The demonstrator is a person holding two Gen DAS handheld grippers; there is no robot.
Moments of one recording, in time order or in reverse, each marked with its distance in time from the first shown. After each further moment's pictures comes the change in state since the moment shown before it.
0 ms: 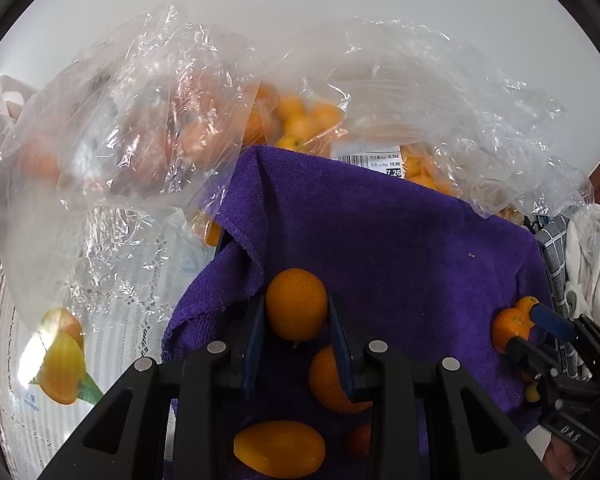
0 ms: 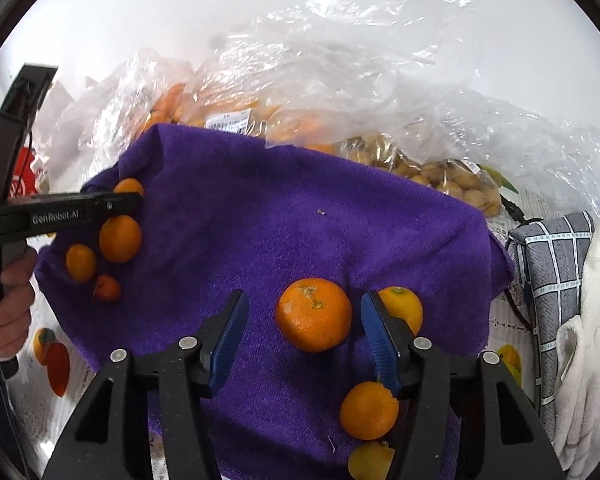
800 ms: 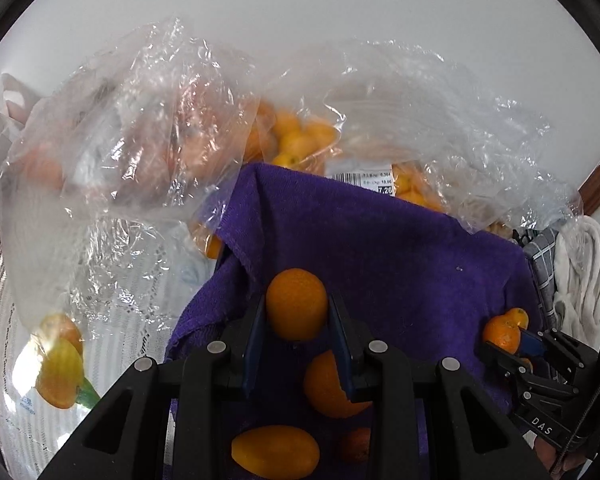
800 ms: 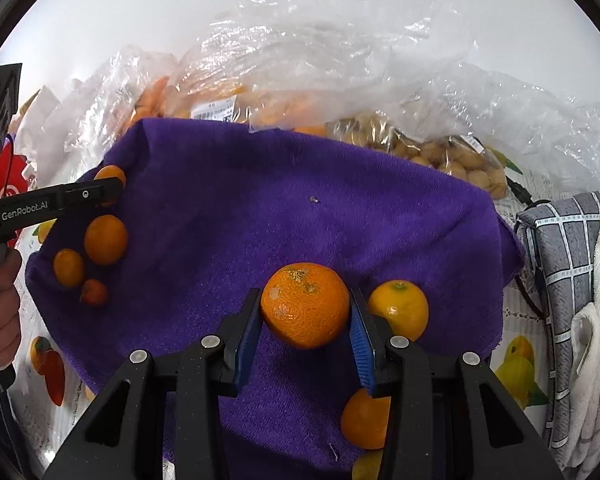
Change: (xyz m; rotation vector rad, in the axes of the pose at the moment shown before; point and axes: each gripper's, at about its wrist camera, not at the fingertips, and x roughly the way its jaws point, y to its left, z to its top) left arm -0.011 0.005 0.003 -0.015 -0.039 -0.031; right arm 0.023 0.000 -0.005 0.025 0.055 -0.002
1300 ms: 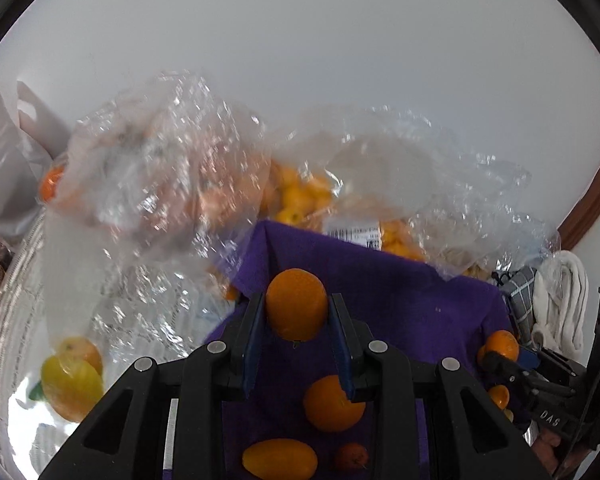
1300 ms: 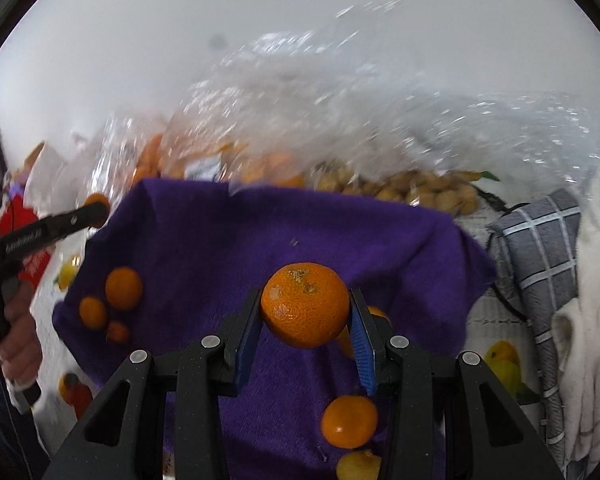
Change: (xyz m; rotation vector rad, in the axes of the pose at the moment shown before) left arm -0.033 0.013 0.009 -0.037 -0.147 -0.056; right arm -0.030 -0.018 0.007 0.081 -0.095 0.047
